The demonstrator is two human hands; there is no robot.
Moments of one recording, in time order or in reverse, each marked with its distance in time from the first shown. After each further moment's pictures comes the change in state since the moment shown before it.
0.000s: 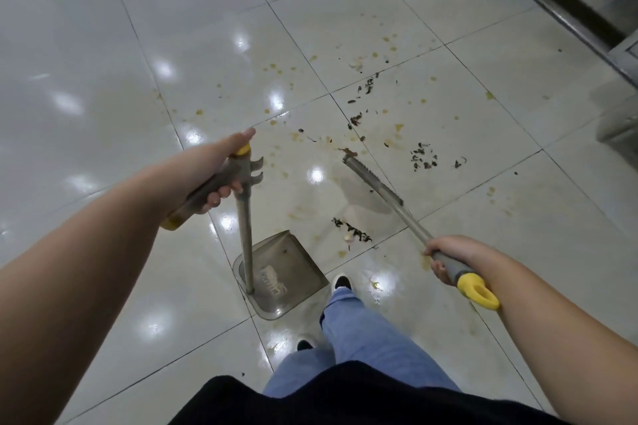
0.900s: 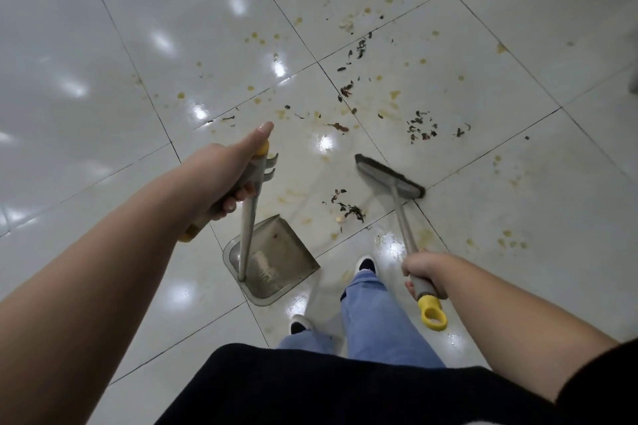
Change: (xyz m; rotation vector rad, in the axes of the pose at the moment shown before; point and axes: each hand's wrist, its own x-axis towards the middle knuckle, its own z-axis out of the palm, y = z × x) left_hand 0.015 0.102 0.109 0.081 0.122 -0.021; right_hand 0.094 0.006 -0.042 -0.315 0.034 0.112
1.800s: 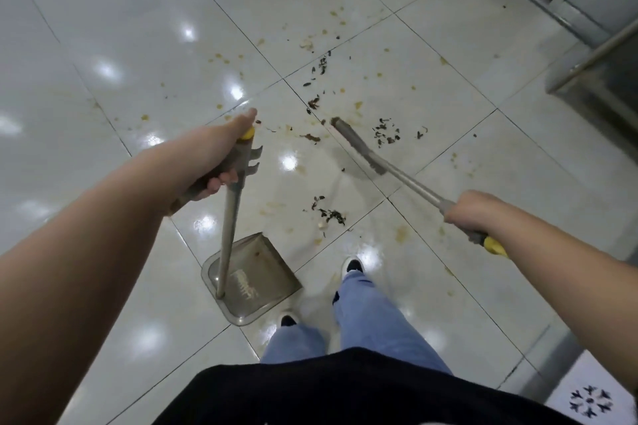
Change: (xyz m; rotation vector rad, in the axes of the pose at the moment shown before) left_hand -0.004 -0.027 -0.042 0.070 -0.119 0.077; right_hand -0.101 0.003 -0.045 -0.319 0.510 -0.151
